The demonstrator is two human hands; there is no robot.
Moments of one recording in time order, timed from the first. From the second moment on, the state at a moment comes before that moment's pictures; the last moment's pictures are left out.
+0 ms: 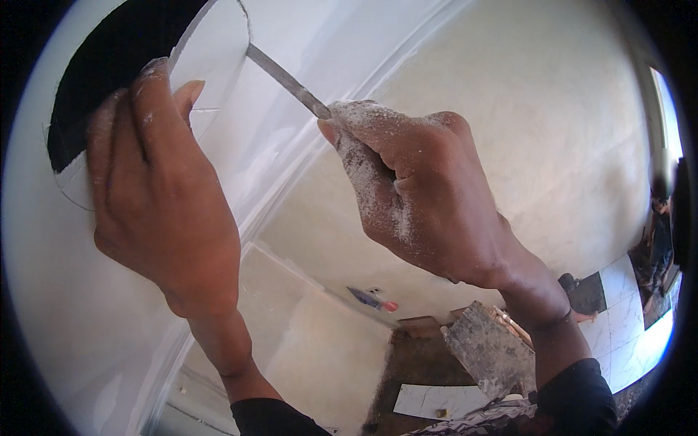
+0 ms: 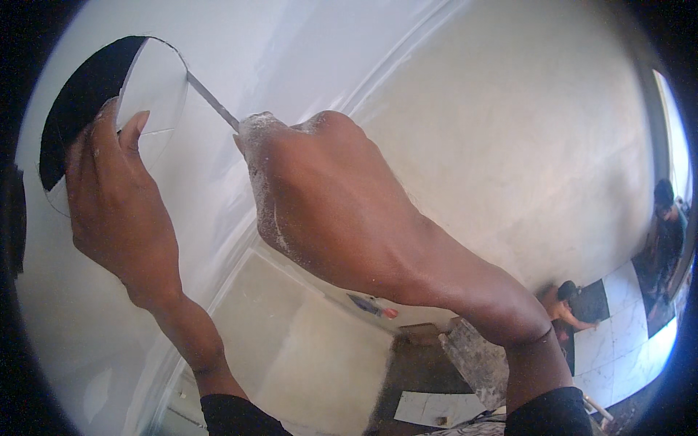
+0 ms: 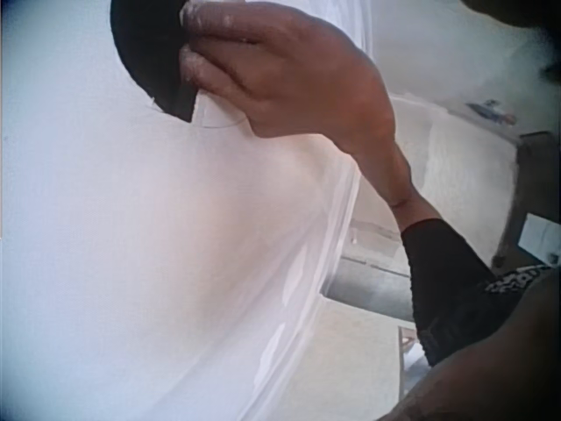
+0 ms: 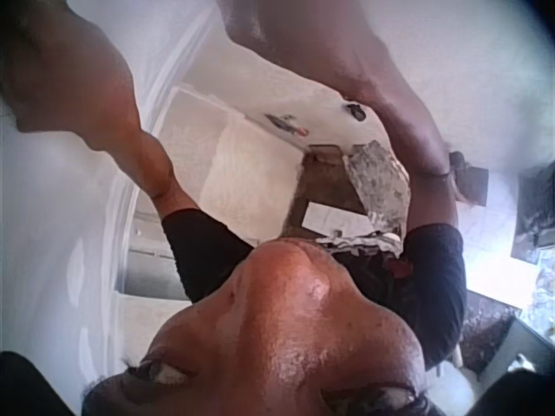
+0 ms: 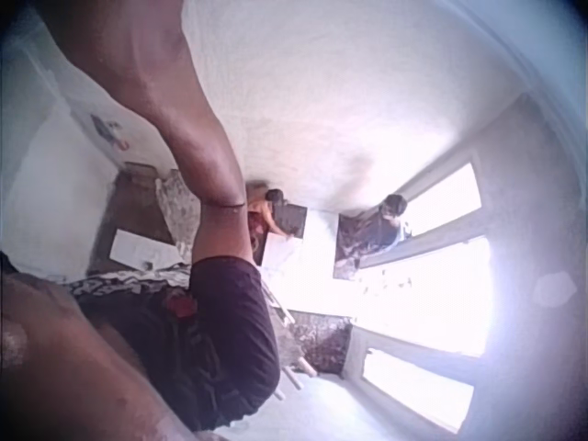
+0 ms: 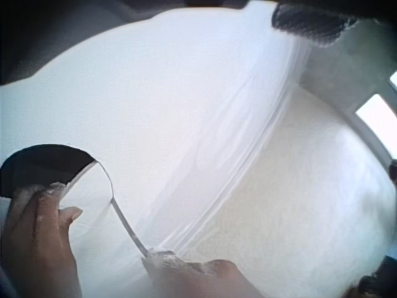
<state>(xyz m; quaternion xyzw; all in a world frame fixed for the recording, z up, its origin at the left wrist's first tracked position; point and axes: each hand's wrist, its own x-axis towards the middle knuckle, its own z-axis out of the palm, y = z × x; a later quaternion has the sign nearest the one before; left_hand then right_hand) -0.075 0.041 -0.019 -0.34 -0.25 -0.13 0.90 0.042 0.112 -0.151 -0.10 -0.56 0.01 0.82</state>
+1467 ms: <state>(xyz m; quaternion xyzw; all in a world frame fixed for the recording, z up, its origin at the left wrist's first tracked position) -0.086 0.027 0.010 -0.32 -0.13 -0.02 0.94 0.034 0.125 -0.139 -0.05 -0.53 -0.02 0.85</state>
